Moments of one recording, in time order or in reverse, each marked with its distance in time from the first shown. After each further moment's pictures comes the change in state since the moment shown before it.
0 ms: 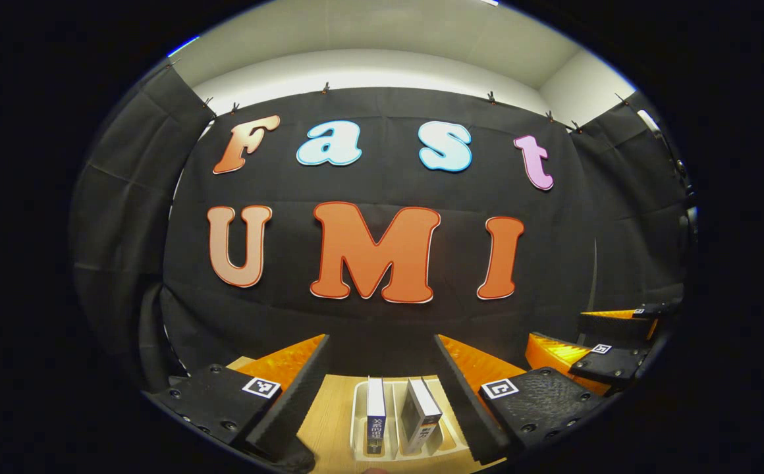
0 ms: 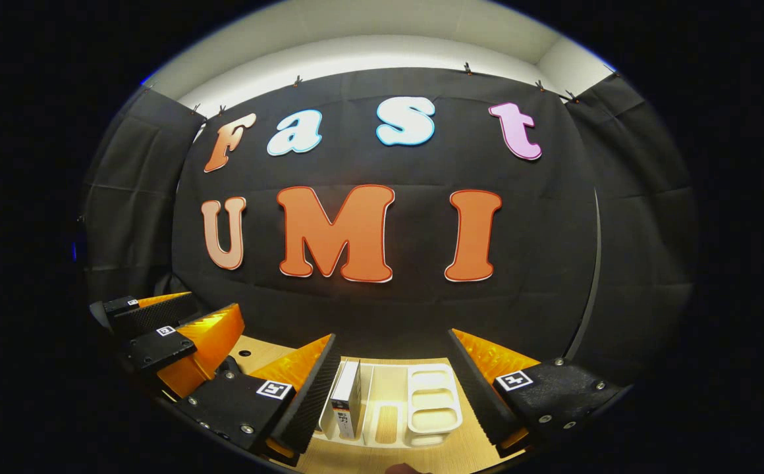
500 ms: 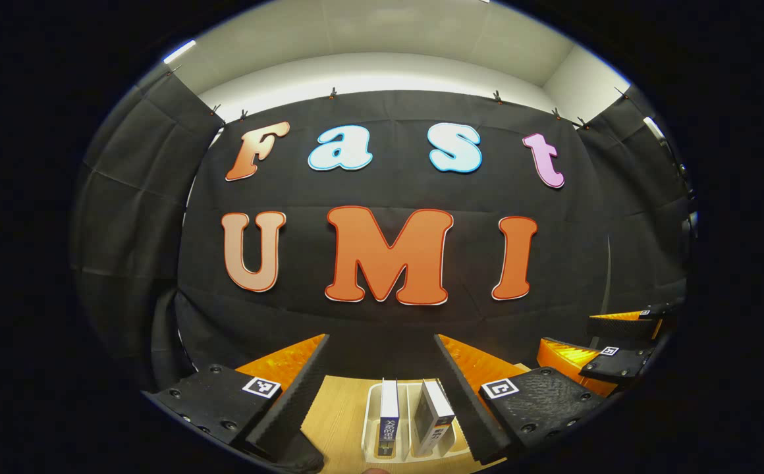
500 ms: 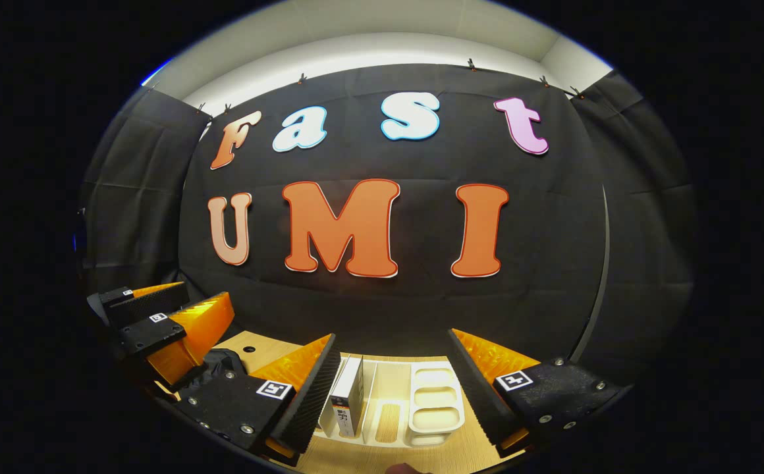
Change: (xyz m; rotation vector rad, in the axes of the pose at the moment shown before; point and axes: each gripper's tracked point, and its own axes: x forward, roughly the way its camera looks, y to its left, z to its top) left arm -0.001 0.013 0.001 0.024 -0.023 0.068; right arm 0.007 -0.003 -0.012 -0.001 0.016 0.043
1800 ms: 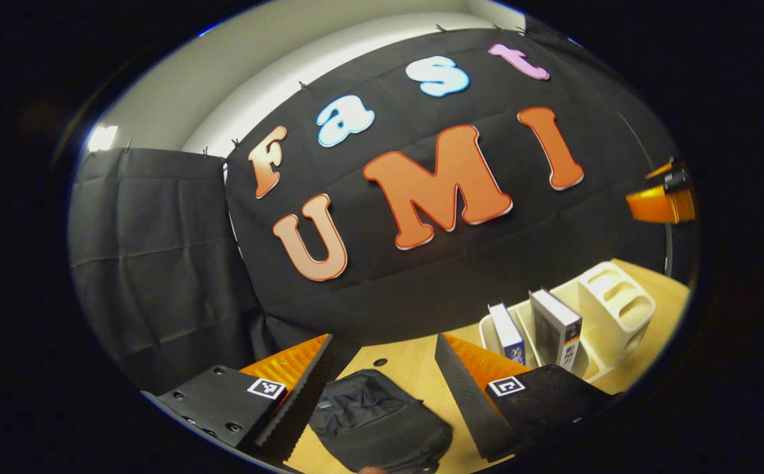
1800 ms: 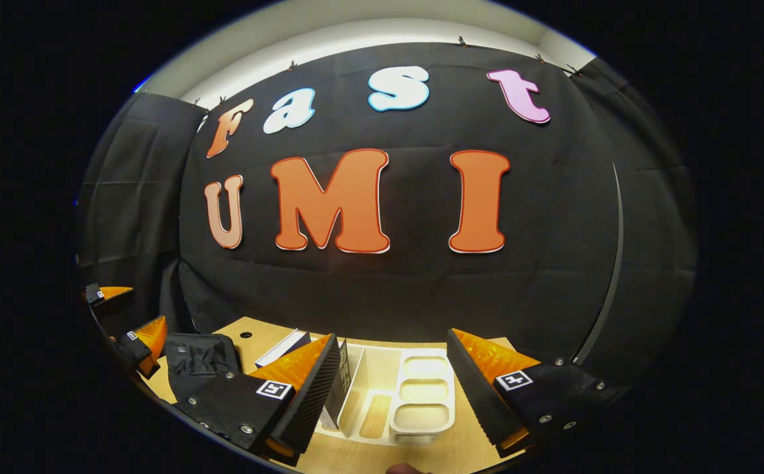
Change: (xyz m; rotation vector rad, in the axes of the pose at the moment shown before) left arm -0.032 0.094 -0.104 0.482 0.224 0.257; right arm 0.040 -0.044 -0.049 0.010 0.084 0.061
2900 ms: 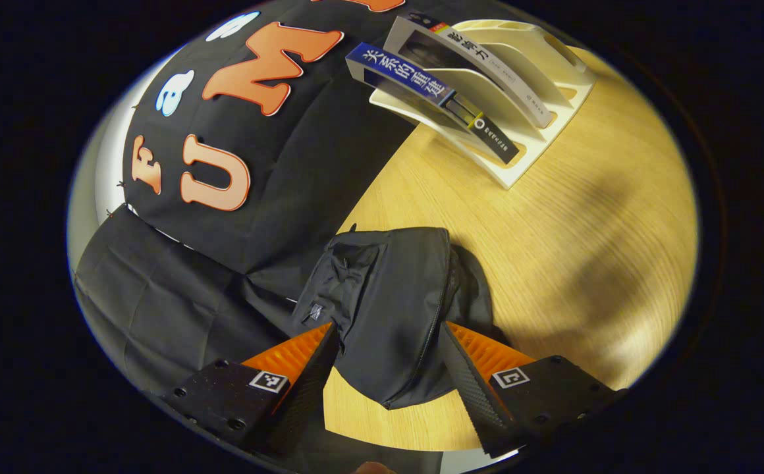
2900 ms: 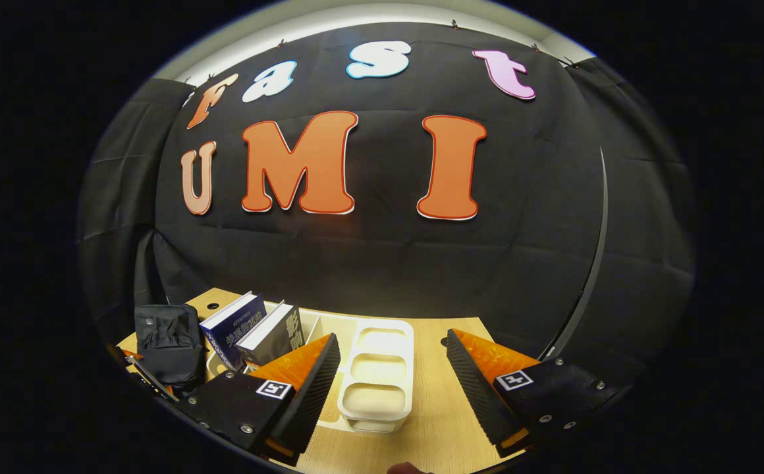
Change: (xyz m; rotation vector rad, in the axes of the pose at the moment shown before) left arm -0.013 -0.042 -0.285 0.635 0.454 -0.116; right arm 0.004 -0.061 -0.049 -0.038 0.112 -0.090
